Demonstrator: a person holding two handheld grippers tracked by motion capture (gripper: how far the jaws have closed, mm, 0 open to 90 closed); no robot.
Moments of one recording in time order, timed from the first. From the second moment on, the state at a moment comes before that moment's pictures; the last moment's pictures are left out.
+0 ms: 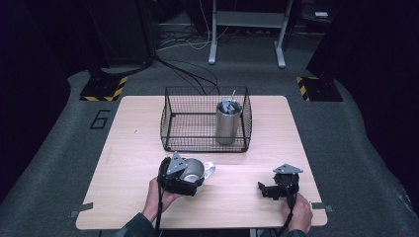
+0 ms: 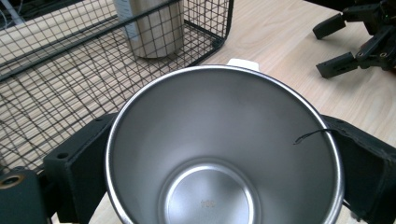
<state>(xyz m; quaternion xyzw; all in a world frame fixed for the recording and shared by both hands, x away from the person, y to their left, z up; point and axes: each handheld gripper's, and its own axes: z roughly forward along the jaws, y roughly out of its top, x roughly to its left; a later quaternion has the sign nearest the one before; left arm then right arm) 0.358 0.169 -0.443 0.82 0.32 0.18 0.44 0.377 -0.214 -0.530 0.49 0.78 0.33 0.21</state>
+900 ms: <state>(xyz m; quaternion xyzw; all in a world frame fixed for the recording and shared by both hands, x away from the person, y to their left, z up) 0.365 0.184 -0.397 0.81 0.32 0.20 0.45 0.377 -0.214 -0.530 0.49 0.78 0.33 0.21</state>
